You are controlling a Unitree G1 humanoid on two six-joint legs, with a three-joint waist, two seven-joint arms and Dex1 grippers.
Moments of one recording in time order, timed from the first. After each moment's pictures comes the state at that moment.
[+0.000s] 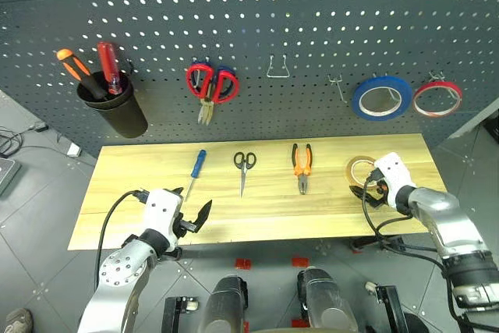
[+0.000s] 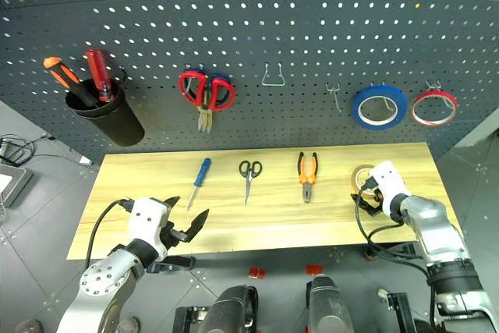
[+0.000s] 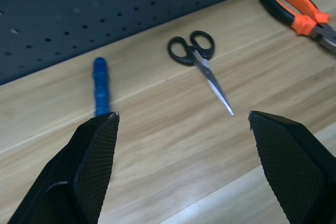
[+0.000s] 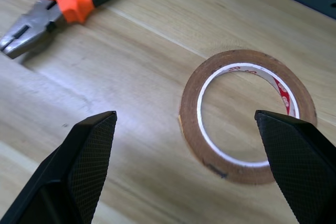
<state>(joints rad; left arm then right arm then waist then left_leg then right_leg) 0.22 0.41 0.09 -0.37 -0.18 0.31 -0.43 -0.35 -0.60 0.03 0.26 0.10 0.46 0.62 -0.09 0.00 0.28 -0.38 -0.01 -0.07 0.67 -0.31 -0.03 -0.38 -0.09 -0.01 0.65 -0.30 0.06</state>
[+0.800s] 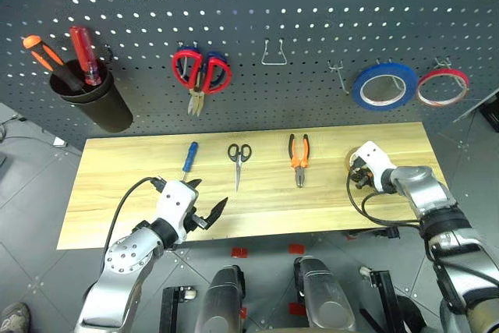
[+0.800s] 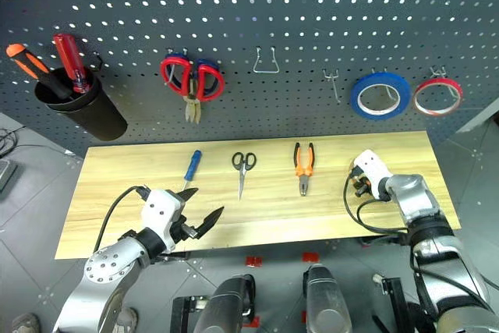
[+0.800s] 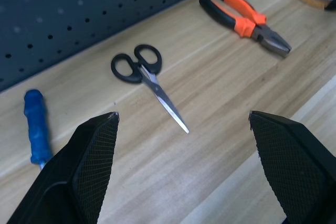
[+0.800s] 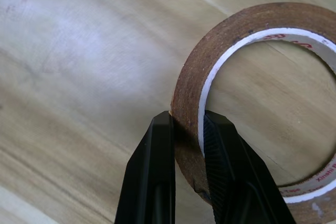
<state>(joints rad) 0.15 0.47 0.04 -0.39 -0.18 0.29 -0.54 -0.49 -0.58 0.16 0.47 -0.07 0.42 0.67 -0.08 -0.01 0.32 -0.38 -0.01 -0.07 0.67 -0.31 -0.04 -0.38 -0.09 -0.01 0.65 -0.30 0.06</state>
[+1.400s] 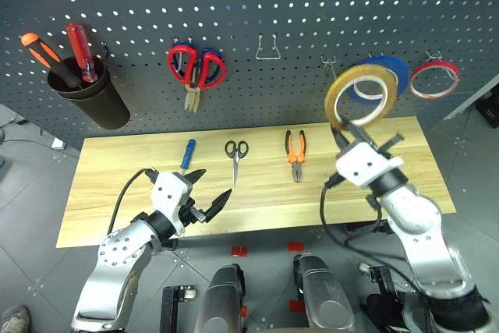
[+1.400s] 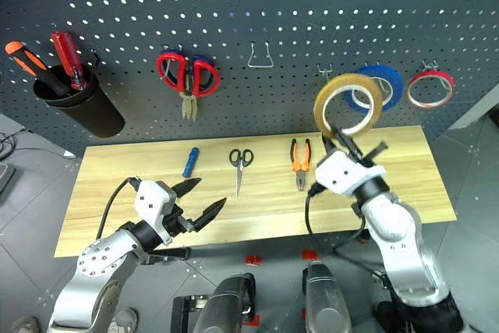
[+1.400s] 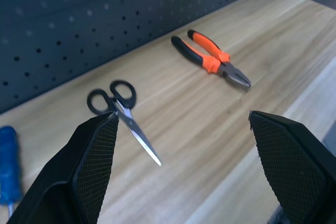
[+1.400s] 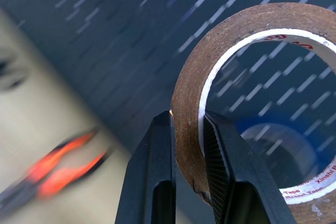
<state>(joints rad) 0.10 0.47 0.08 -0.38 -0.30 0.26 -0.61 -0.22 -0.46 0.13 -0.48 -0.39 0.14 0.25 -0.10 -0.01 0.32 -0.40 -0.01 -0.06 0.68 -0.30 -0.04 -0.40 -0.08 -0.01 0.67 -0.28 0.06</state>
